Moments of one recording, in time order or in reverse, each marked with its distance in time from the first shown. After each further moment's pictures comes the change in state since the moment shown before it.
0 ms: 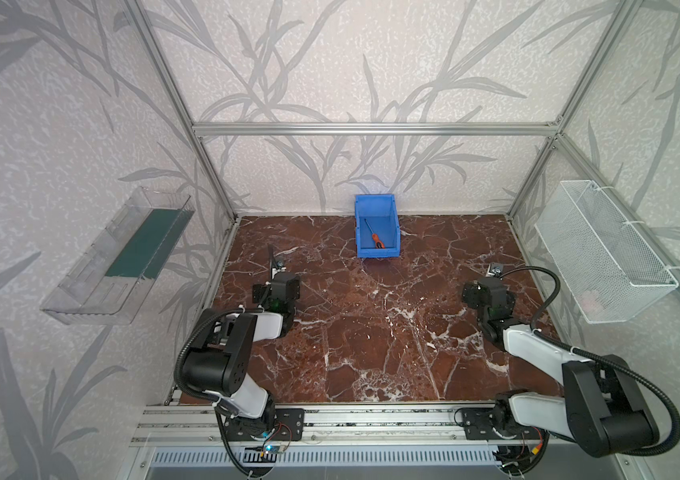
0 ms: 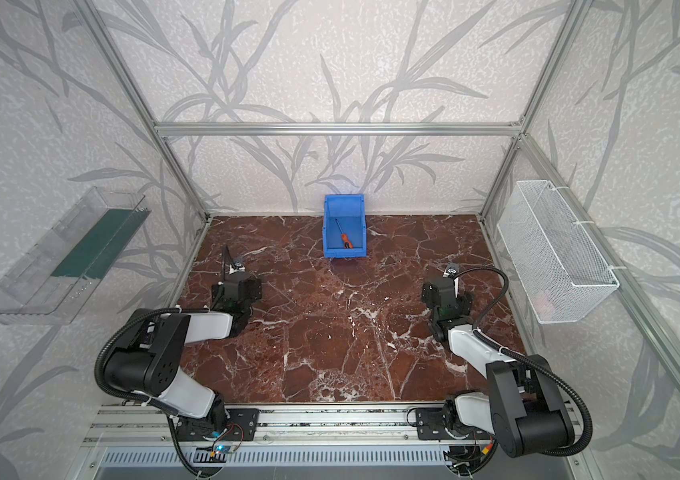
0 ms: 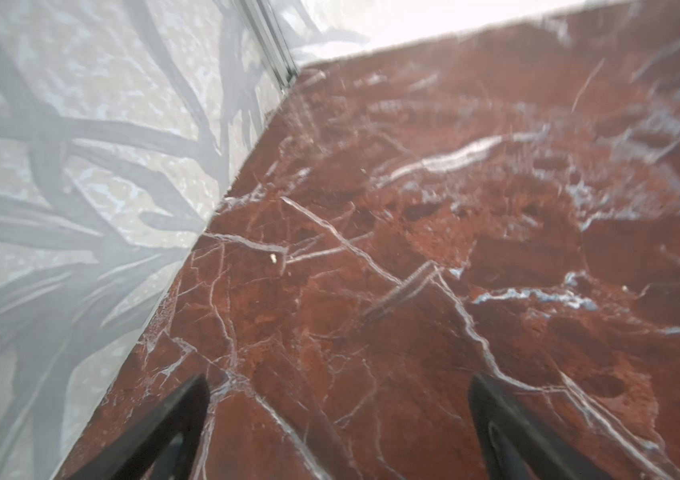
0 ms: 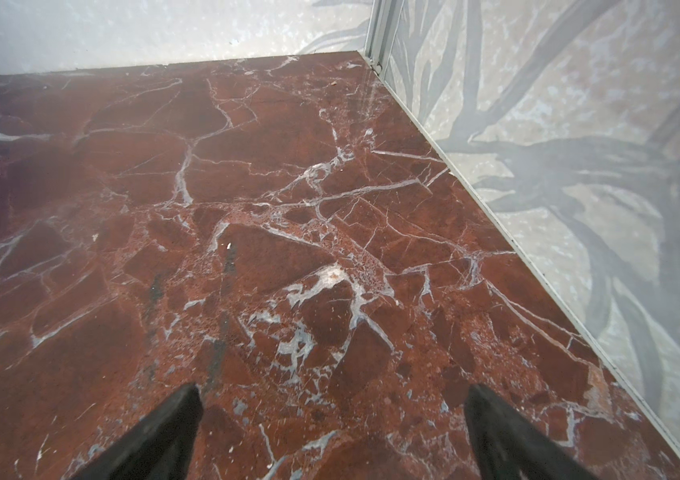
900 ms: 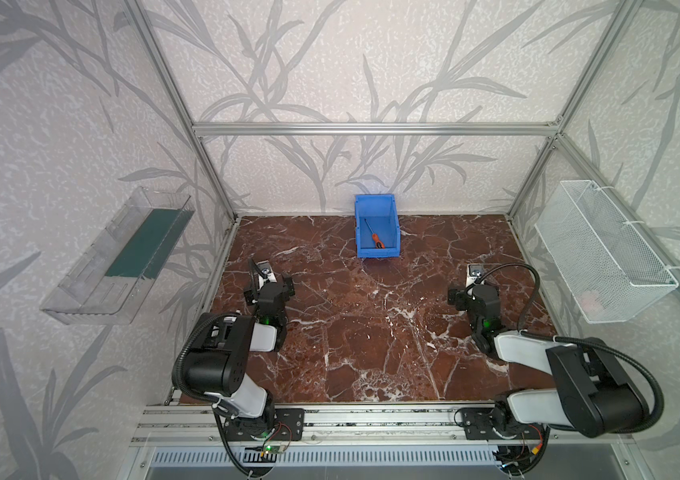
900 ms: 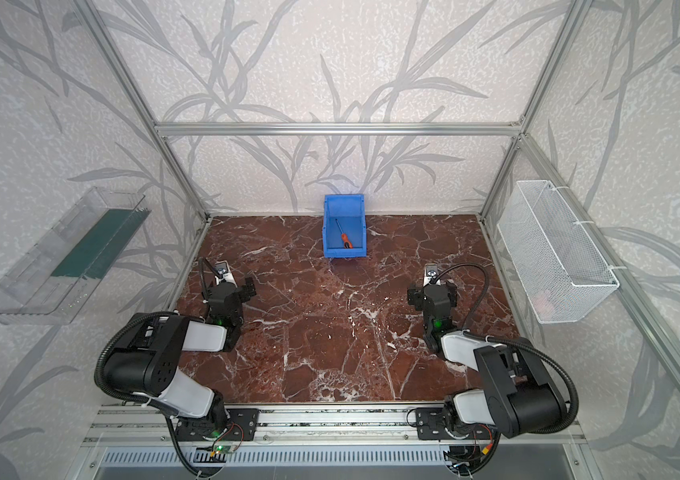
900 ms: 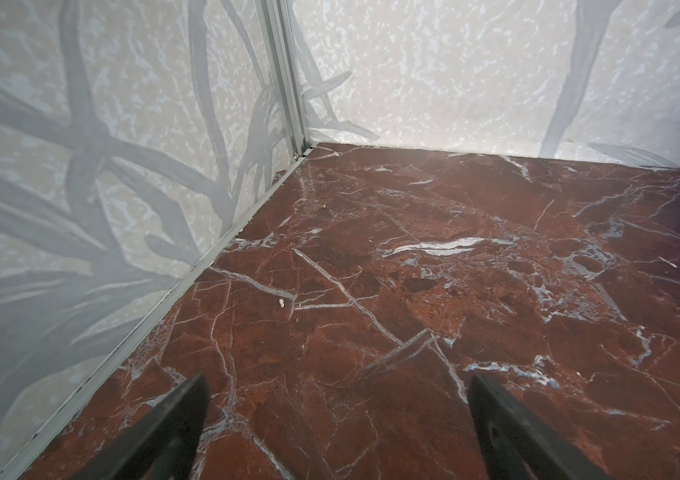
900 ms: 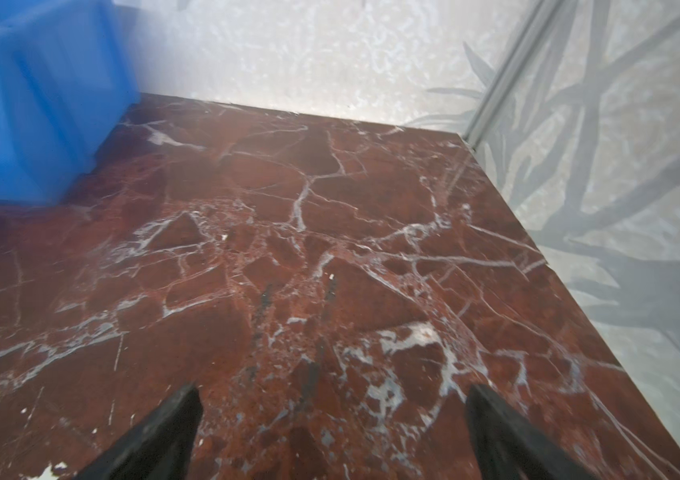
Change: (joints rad) left arm 0.044 0.016 -0.106 0.345 0.087 -0.040; right arm 0.071 0.142 -0.130 0.483 -0.174 -0.271
